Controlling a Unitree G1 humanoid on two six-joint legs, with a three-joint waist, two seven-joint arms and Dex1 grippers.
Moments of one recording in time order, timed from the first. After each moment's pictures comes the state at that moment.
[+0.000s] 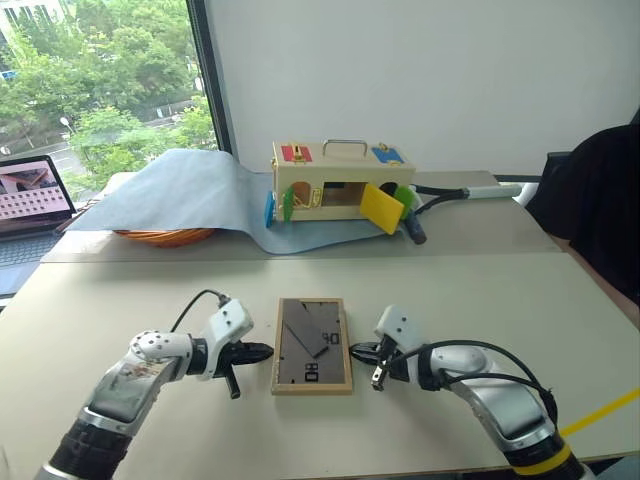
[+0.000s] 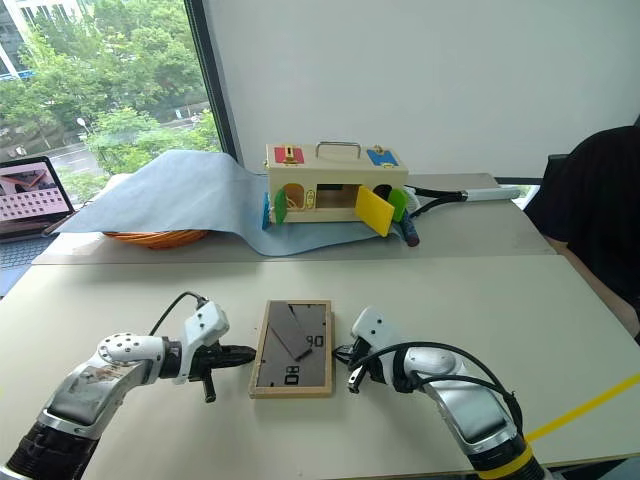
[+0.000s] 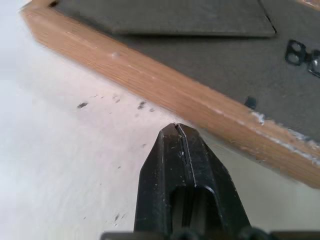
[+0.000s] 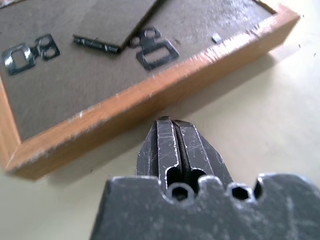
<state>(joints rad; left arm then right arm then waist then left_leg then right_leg) -0.19 0.76 0.02 -0.15 -0.32 0.69 -0.98 -0.24 -0.57 0.22 -0.32 0.22 0.66 0.78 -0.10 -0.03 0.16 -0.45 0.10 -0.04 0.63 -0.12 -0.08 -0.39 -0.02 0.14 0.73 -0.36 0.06</state>
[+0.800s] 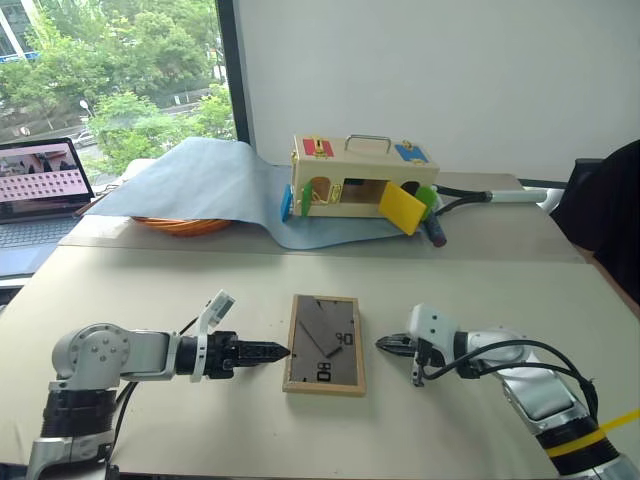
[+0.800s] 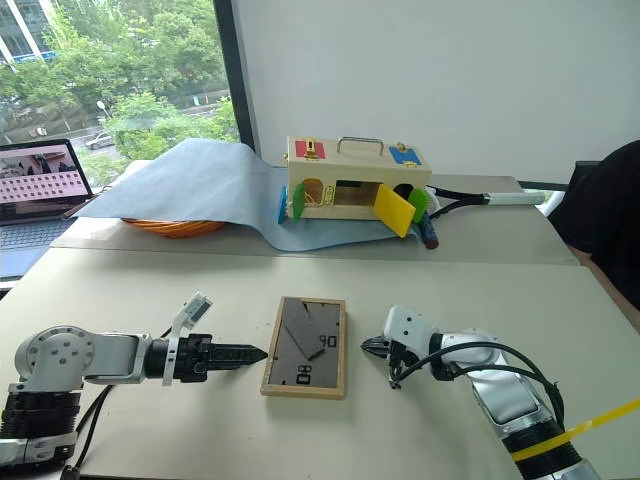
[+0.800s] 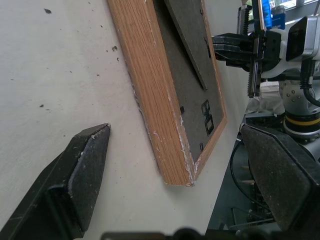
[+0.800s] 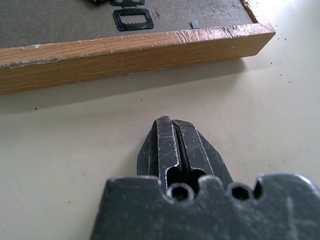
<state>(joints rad) -0.41 0.60 0.20 -0.04 -1.22 1.59 -0.39 -0.29 -0.69 0.21 -0.07 0.10 0.20 0.97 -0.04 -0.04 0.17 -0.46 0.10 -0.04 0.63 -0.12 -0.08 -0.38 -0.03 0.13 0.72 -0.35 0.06</state>
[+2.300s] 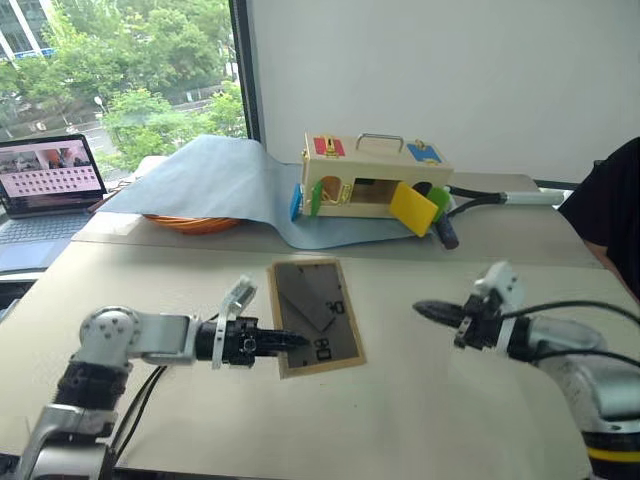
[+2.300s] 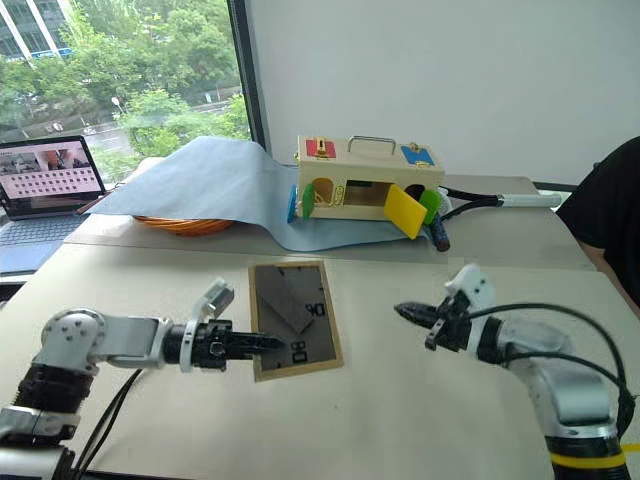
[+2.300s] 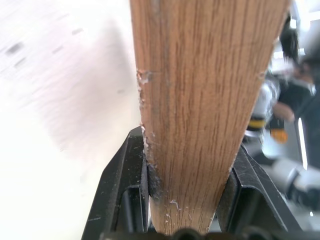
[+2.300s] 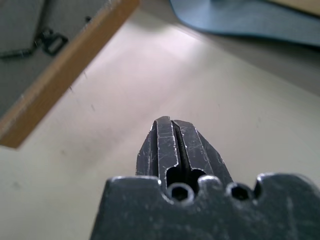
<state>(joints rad) -0.59 0.74 -0.02 0.14 -1.70 1.51 -0.32 -0.31 -0.66 -0.23 -0.29 0.66 0.78 0.88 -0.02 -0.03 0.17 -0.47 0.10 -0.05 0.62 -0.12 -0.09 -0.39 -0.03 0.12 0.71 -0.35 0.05</state>
